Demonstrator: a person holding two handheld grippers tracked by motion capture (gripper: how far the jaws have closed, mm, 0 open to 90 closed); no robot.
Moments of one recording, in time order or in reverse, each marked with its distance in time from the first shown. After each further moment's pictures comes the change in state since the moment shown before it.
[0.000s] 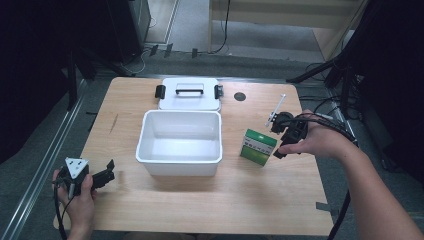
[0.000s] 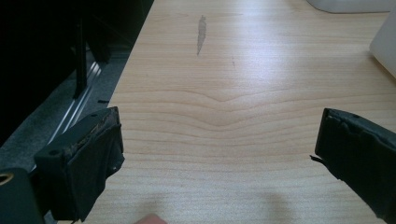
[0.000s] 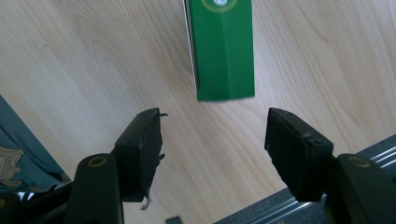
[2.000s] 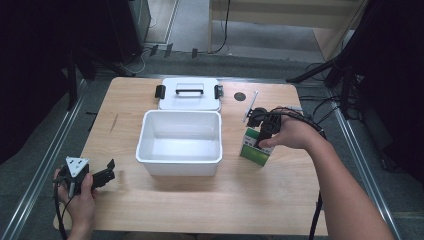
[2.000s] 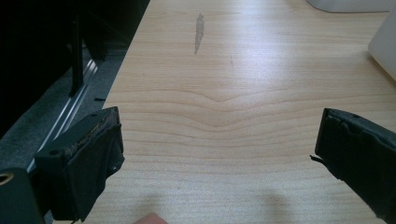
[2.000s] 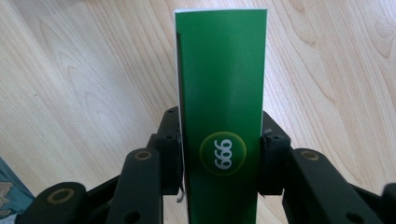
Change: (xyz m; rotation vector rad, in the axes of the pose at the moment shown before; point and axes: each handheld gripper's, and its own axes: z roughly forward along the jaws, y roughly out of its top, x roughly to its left) left arm 0.000 0.001 0.002 0.008 -0.009 -0.008; right arm -0.003 0.056 0.031 0.007 0.019 -0.042
